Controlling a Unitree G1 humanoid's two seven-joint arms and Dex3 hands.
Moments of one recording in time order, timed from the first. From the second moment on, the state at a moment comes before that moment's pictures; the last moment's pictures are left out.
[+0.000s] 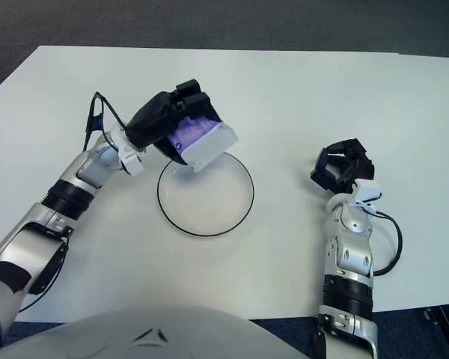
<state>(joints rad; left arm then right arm) -0.61 0.33 -0.38 0.29 0.36 -0.87 -0.05 -0.03 -0.17 -0.36 0.02 0.13 0.03 -0.20</state>
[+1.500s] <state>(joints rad) -0.60 0.44 -0.46 0.15 0.16 -0.78 -0.74 -0.07 -0.17 -0.34 0.09 0.08 0.01 -0.27</state>
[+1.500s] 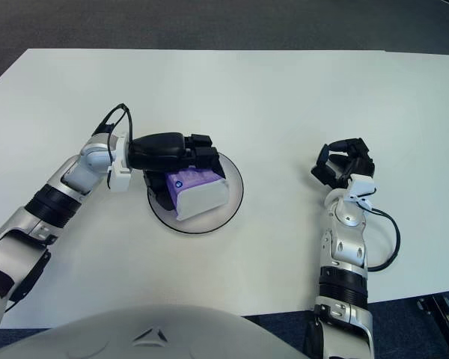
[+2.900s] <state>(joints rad) -0.59 0.45 -0.40 0.13 0.06 -0.81 -0.80 -0.09 -0.17 -0.32 0.10 0.03 0.02 -0.31</state>
